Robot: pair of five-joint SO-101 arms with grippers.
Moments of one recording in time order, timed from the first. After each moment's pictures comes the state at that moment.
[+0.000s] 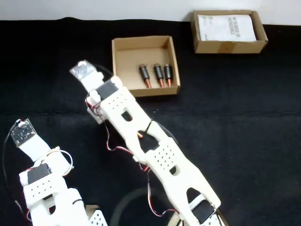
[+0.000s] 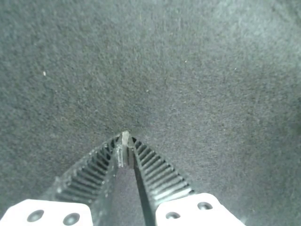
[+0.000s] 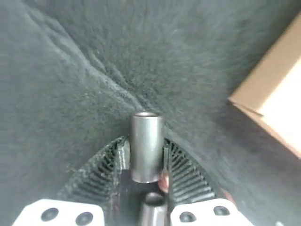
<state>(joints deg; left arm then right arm) -35.3 -62.5 85.1 51.8 13.0 -48.8 62.2 -75.5 90.9 1.7</state>
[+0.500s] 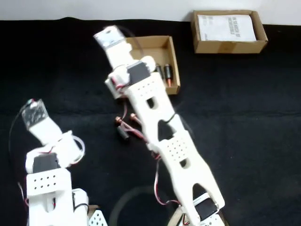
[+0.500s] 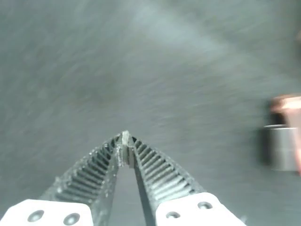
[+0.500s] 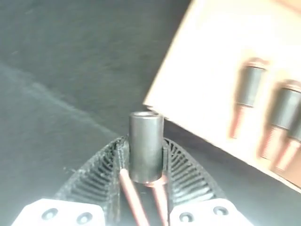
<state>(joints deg) -17.5 -62.5 70.5 60.2 23.1 -37.5 60.3 -94.0 100.4 1.7</state>
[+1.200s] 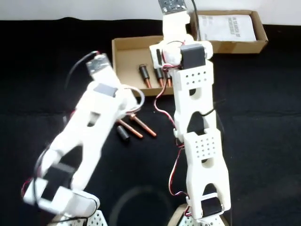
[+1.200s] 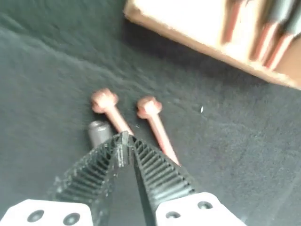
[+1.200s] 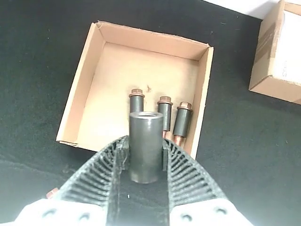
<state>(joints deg) 13.5 0.5 16.7 64.7 49.7 -22.5 48.0 -94.3 100.4 1.7</state>
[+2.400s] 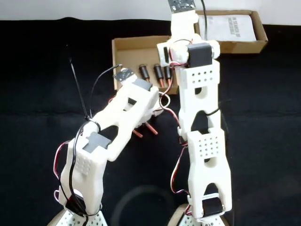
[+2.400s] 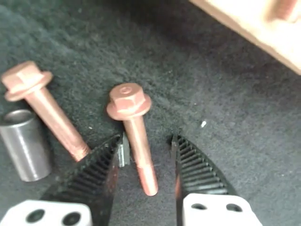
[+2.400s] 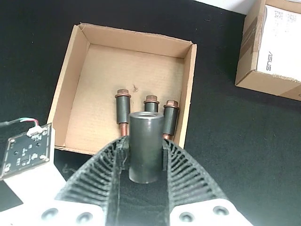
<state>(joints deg) 21.1 35.2 -7.5 69.2 66.2 -20.0 48.0 -94.3 100.4 1.7</state>
